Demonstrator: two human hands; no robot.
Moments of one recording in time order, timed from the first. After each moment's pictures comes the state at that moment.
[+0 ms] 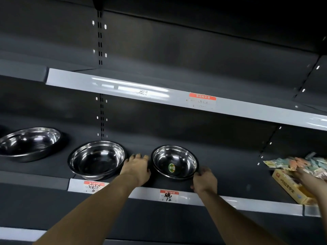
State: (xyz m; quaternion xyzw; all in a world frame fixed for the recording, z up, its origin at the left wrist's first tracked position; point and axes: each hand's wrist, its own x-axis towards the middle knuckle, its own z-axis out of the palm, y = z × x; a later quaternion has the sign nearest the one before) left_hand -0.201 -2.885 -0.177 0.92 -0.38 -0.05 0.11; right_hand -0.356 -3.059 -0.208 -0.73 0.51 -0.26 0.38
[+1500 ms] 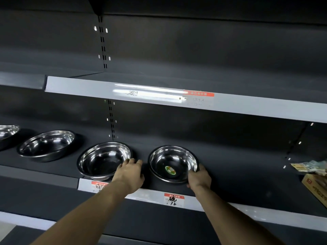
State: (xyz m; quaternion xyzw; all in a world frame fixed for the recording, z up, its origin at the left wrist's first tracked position) left_hand -0.205 -2.870 -0.180 0.95 -0.31 -0.04 0.06; right_hand -0.306 -3.076 -0.226 -0.70 0.48 -0.22 0.48
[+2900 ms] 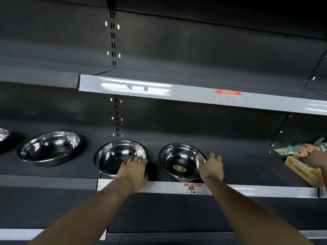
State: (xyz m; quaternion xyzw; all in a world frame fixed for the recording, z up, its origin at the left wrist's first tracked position) left_hand -0.163 -2.790 -0.176 0.91 -0.42 -0.03 0.03; right_hand -0.304 -3.016 -0.201 -0.78 0.53 -0.24 0.22
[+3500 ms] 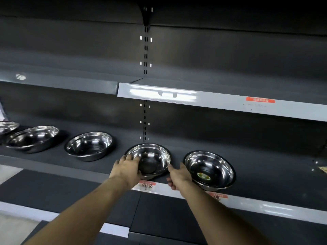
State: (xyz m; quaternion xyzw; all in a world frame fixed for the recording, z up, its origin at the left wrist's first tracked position) left_hand -0.125 -2.714 -0.164 0.95 -0.29 -0.03 0.05; right_hand -0.202 -2.888 -0.208 -0.69 0.40 -0.11 0.59
